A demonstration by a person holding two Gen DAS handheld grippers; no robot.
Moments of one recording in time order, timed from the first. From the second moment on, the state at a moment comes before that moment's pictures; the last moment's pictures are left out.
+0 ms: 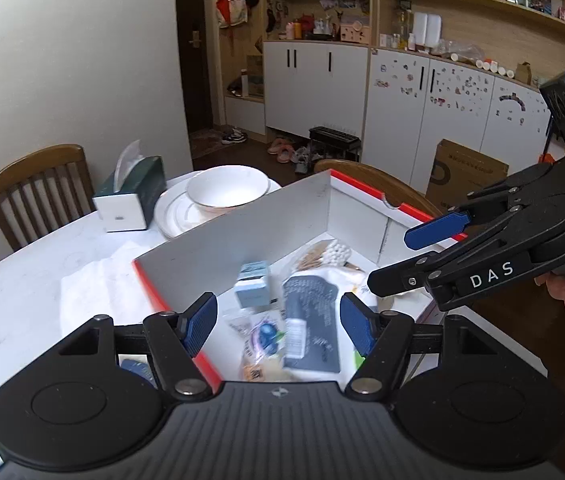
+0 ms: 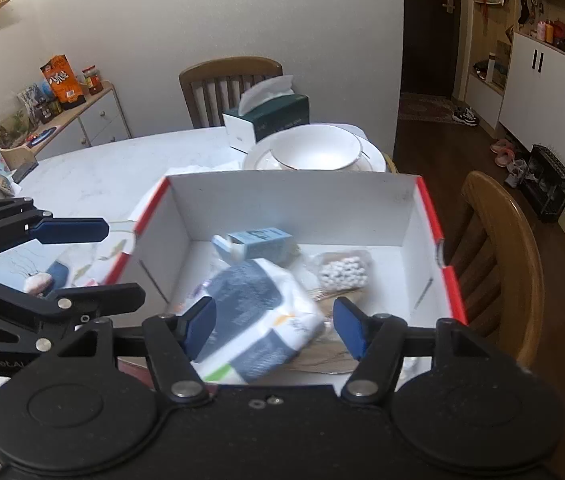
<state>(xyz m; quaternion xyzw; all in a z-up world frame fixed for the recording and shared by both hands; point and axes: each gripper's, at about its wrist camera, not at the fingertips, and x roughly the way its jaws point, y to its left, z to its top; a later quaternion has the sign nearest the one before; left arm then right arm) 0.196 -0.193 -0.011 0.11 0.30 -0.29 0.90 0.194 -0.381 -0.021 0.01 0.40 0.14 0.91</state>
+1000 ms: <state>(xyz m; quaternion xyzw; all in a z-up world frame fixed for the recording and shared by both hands) 0.148 -0.001 -0.015 0.05 0.31 -0.21 0.93 0.173 -0.203 -0.034 -0.04 0.39 0.22 0.89</state>
